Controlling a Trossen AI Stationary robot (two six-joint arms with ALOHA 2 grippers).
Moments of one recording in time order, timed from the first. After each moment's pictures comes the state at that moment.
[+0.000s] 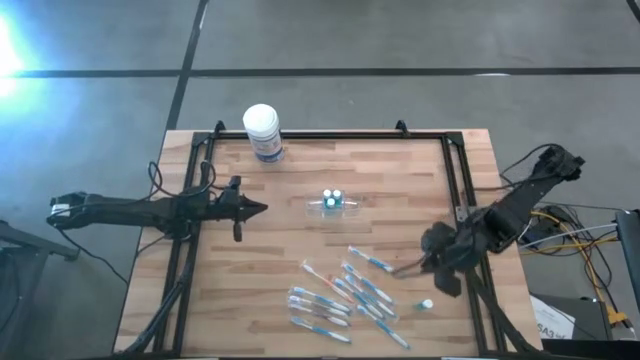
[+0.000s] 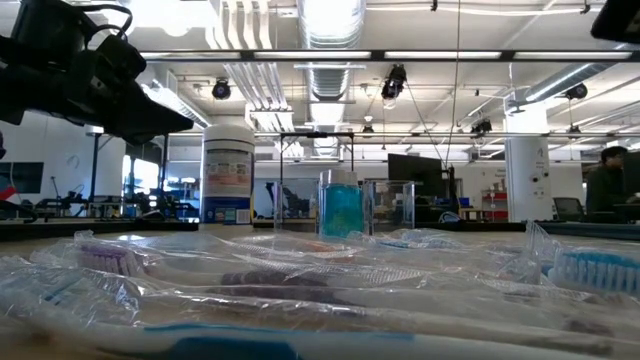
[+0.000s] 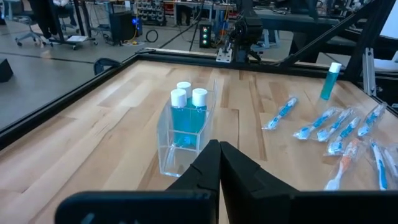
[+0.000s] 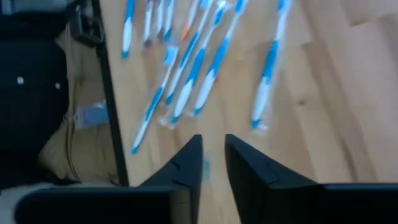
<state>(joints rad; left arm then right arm) 0.11 0.51 0.06 0.34 -0.04 -0.07 0.69 1.05 0.97 -0.93 0.12 1.00</state>
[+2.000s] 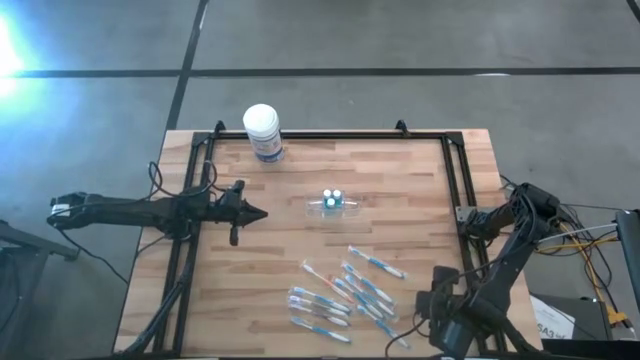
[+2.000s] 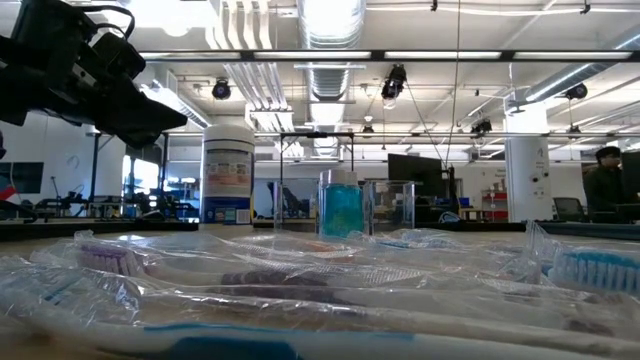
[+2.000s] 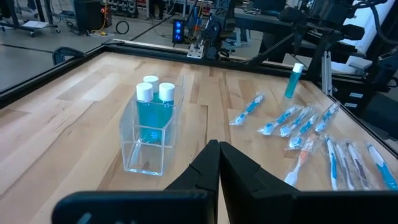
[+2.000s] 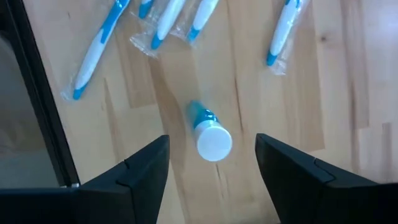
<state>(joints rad) 0.11 0.51 0.06 0.33 0.09 -0.13 0.99 1.66 1.31 -1.20 0.20 1.20</state>
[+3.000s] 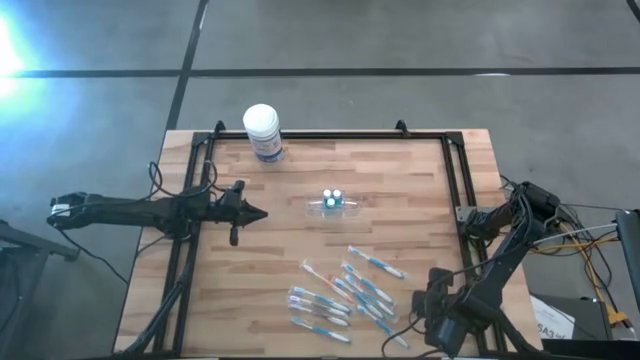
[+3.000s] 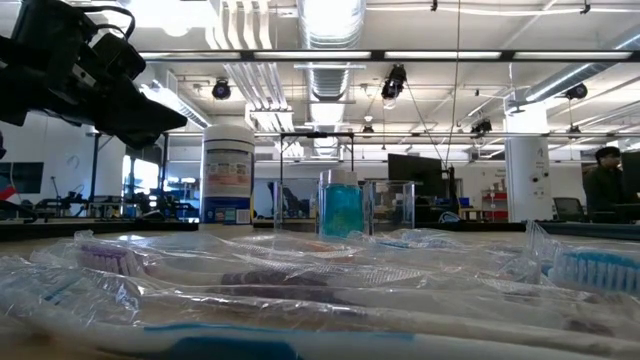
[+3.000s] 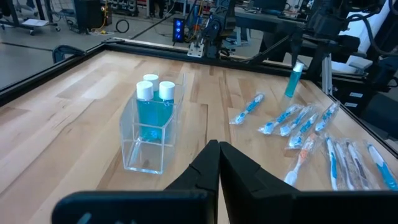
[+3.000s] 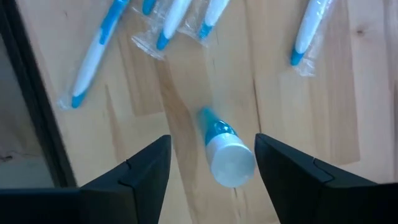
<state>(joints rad) 0.11 0.51 0.06 0.32 0.09 -0.13 0.98 1.66 1.19 -1.04 0.18 1.20</state>
